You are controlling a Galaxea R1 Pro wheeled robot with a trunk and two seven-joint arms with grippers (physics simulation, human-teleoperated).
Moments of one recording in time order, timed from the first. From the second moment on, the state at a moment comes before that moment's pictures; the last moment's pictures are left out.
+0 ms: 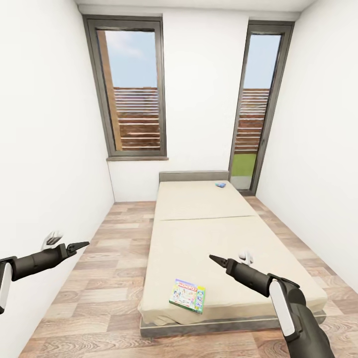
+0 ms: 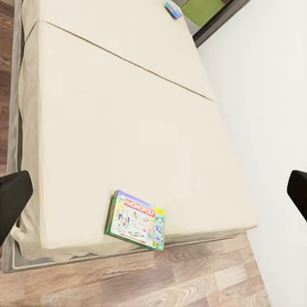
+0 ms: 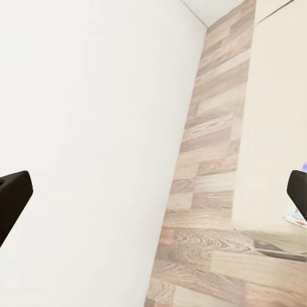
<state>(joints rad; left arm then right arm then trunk) -0.55 0.31 0.56 -1.11 -0.03 0.98 -1.05 -0.37 0.03 -0.25 -1.24 -0.34 0.81 0.68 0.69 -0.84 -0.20</state>
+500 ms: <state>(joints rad) -0.55 0.31 0.57 -1.11 -0.03 1.01 -1.05 -0.37 0.03 -0.25 -1.24 -0.34 0.82 0.67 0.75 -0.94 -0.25</state>
